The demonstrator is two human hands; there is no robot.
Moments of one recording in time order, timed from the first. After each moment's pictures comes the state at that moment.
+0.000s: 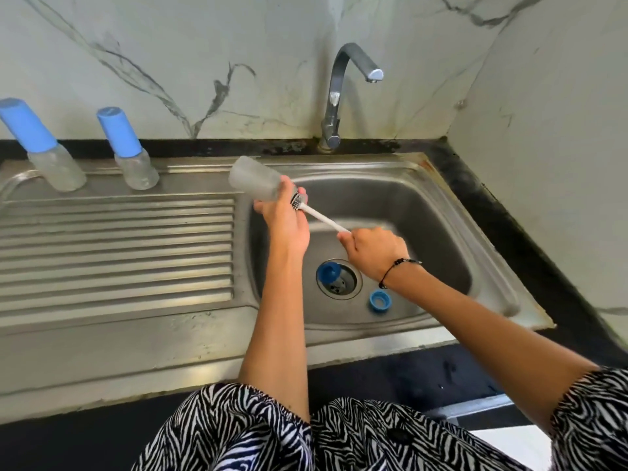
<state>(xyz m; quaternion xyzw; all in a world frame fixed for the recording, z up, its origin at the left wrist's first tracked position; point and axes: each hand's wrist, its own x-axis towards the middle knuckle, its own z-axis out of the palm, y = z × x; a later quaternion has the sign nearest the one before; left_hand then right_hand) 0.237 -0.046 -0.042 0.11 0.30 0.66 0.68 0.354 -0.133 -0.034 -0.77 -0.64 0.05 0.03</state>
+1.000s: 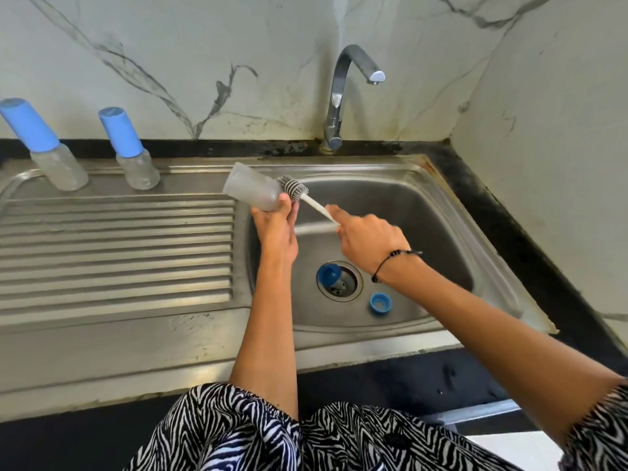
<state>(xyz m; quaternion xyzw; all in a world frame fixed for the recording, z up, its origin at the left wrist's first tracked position) 0.229 -0.041 -0.069 0.18 0.32 0.64 0.67 0.336 -0.135 0.001 -0.73 -0.68 0.06 0.02</state>
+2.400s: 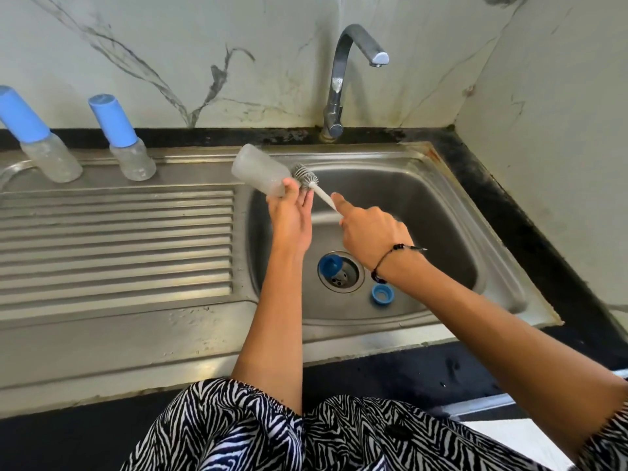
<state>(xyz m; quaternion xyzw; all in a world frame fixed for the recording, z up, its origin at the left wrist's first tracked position) 0.244 -0.047 -0.055 0.14 0.29 0.60 0.73 0.329 -0.136 0.003 -0.76 -0.65 0.06 0.02</state>
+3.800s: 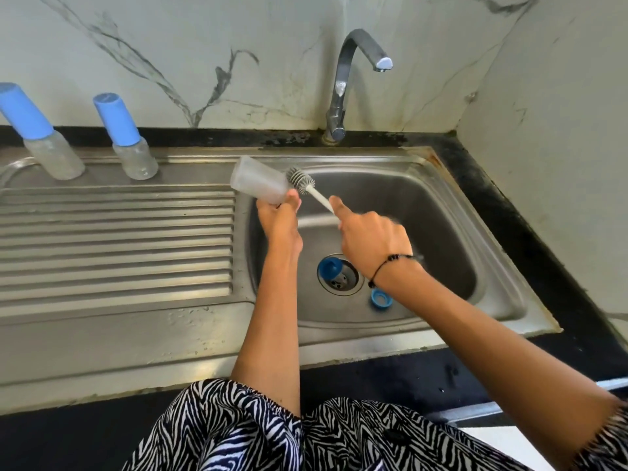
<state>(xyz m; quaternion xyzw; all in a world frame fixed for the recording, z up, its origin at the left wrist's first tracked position) 0.237 -0.040 -0.066 0.21 0.43 0.62 0.62 0.325 -0.139 0.001 -0.75 -0.66 0.01 0.00</state>
